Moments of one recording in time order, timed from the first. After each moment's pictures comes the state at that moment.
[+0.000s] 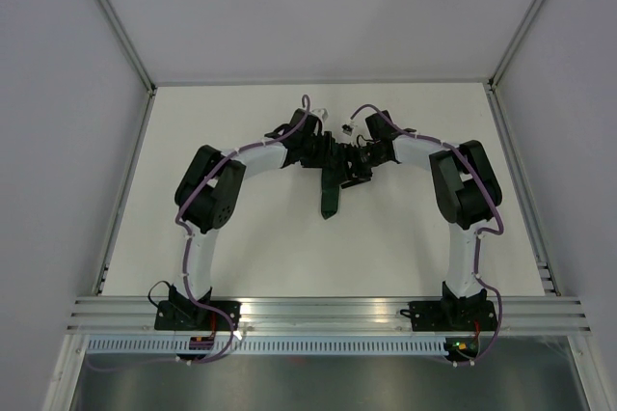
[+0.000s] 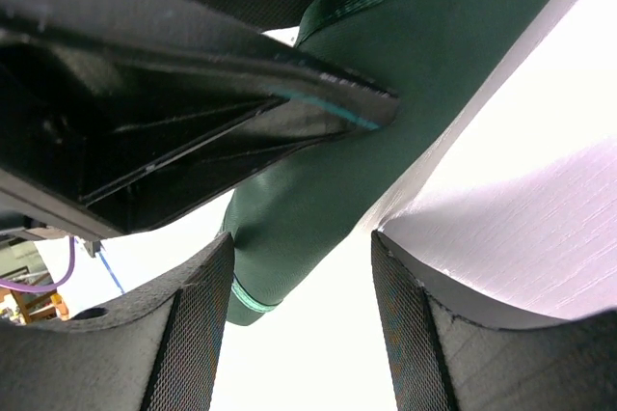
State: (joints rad) left arm -0.57 2.14 1.48 -0.15 0.19 -0.44; right arm 0.35 2.07 1.34 -0.38 -0.74 0.20
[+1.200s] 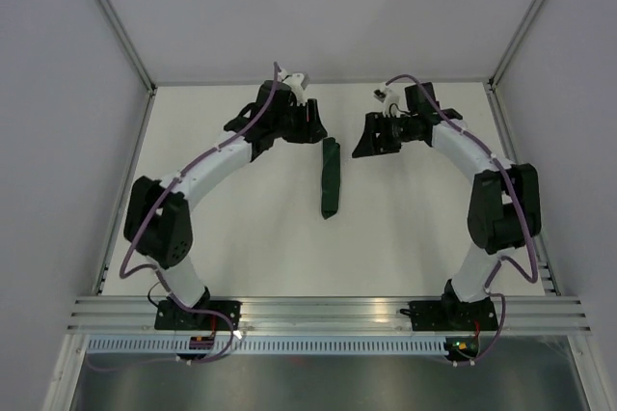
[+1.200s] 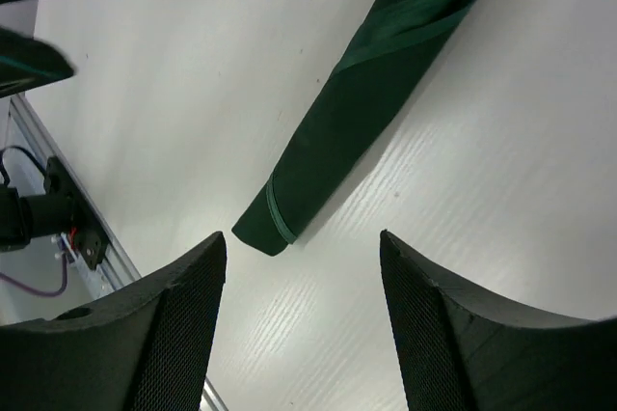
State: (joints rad) left arm -0.53 1.80 1.45 -0.25 0.18 -0.37; right arm 0.24 1.85 1.38 -0.51 -0.73 0.10
